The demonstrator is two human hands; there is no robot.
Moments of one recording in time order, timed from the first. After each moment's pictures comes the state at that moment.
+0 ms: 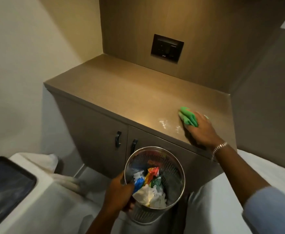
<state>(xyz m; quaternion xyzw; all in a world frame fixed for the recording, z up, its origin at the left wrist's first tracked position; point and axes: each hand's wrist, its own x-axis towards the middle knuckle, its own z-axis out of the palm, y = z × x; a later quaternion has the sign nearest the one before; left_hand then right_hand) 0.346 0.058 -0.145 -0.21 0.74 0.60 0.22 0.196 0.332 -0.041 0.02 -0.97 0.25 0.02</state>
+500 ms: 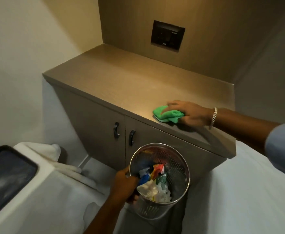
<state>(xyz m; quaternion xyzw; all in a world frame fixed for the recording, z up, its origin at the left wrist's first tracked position) 0.348 0.093 -0.158 -0.23 0.73 0.60 0.22 0.157 0.326 -0.013 0.31 -0.93 0.10 -0.16</state>
